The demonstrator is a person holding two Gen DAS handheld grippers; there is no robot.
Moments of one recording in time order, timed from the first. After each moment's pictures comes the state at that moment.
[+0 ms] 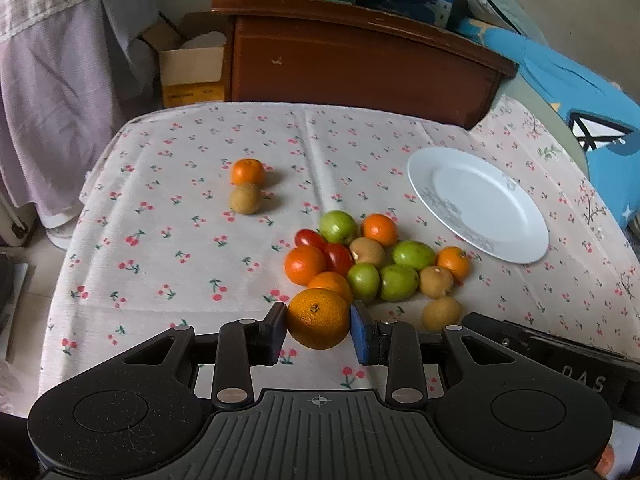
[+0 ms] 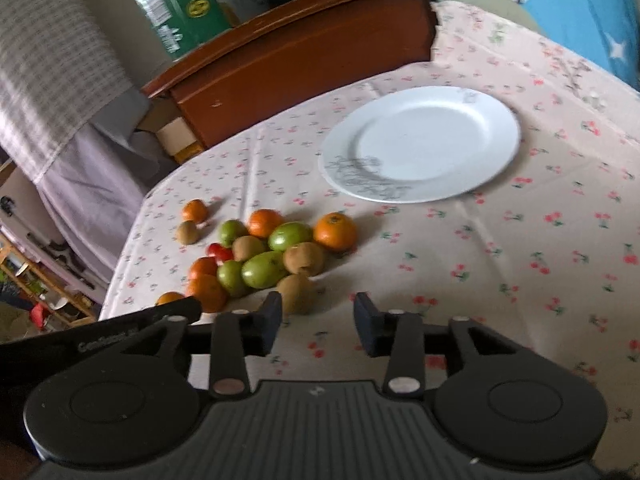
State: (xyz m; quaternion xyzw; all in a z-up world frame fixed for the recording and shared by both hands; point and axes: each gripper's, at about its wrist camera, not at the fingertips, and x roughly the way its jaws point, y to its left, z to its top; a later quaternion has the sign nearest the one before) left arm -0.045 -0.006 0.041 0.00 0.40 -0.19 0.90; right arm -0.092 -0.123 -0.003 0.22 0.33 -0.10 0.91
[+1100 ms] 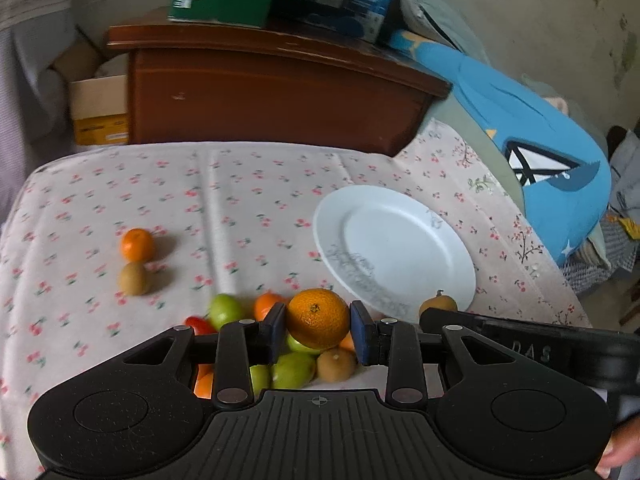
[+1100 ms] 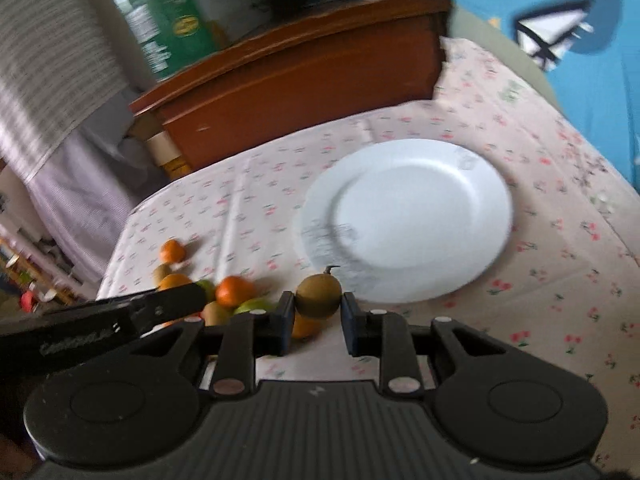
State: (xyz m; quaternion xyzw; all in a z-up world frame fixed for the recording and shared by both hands) left arm -0.002 -0.066 0.070 -0.02 0.39 -0.29 0.87; right arm -0.051 -0.182 0.038 0.19 0.36 -0.11 0.91
